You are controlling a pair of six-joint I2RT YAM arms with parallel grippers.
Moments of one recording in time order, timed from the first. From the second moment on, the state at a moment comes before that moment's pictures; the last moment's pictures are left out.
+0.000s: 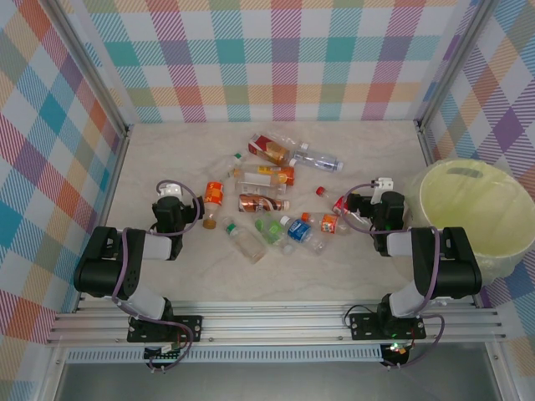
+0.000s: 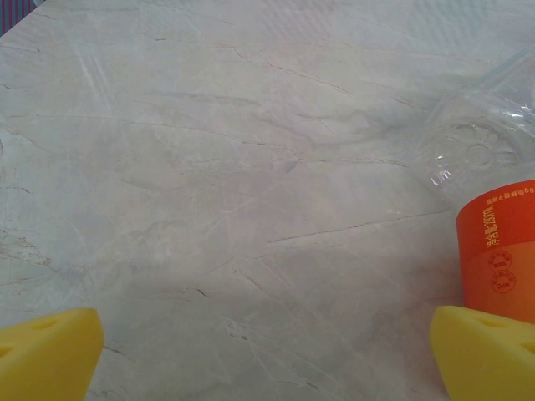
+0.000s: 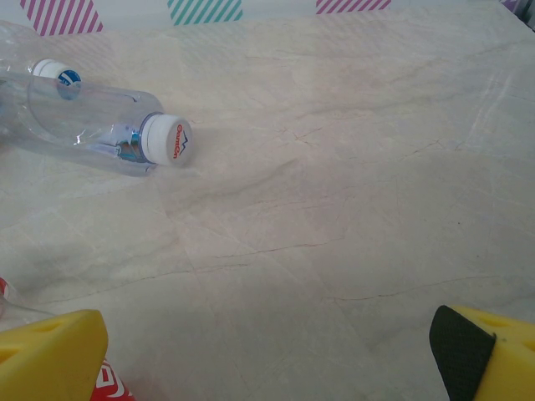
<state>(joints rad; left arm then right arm) -0.09 1.56 0.39 0.72 -0.20 -0.13 0.02 1.53 0.39 0.74 -0.02 0.06</state>
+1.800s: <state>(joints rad) -0.09 1.12 0.71 -0.43 0.04 -0.71 0.30 1.89 1.28 -0.66 0.05 -0.02</state>
